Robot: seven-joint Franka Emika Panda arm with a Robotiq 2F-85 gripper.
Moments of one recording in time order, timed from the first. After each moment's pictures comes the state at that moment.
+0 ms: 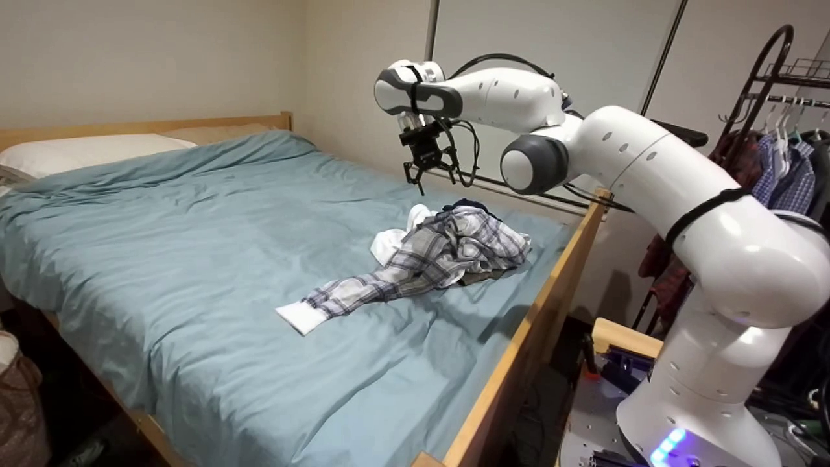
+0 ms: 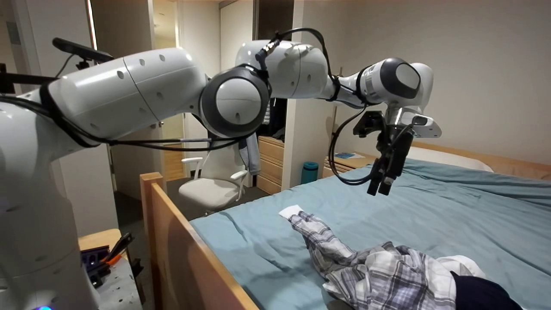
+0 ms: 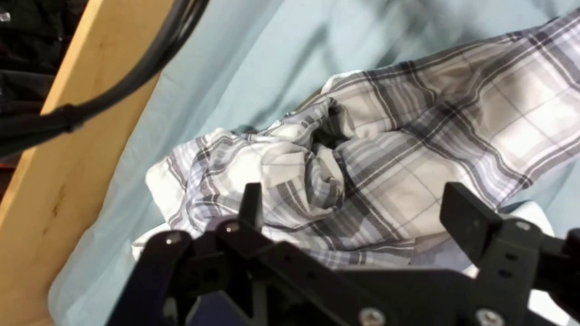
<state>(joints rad) -0.27 1.15 -0.21 -0.42 -0.07 1.12 0.52</state>
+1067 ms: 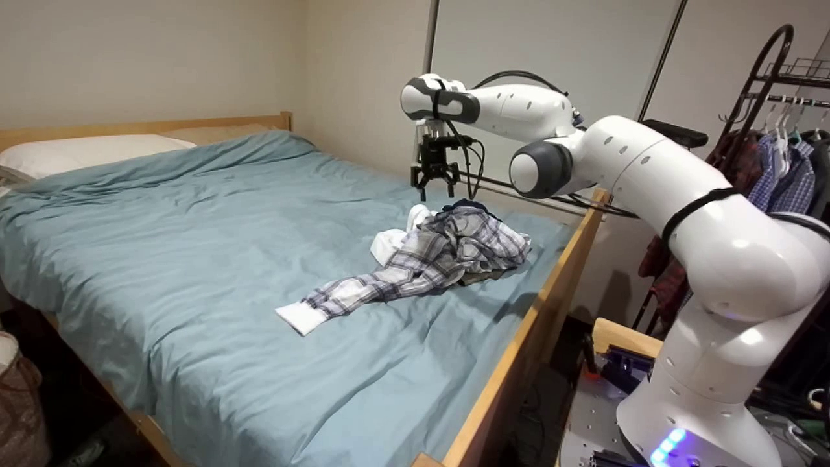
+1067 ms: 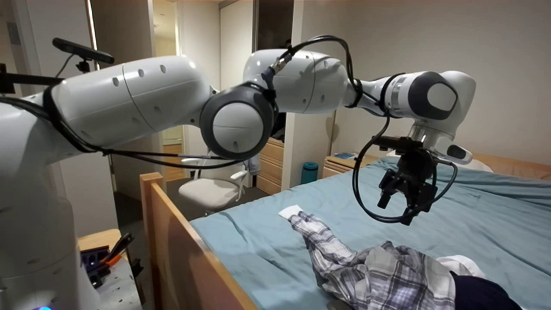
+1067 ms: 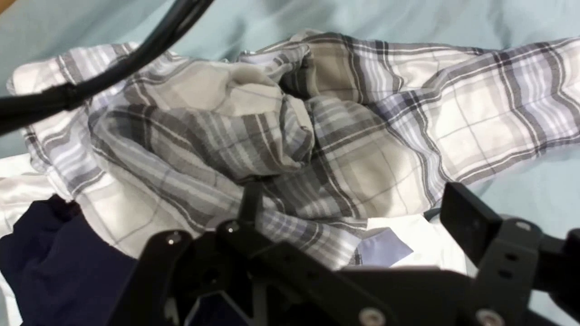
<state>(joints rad) -0.43 1.21 -0.09 -0.38 0.03 1.25 0.17</state>
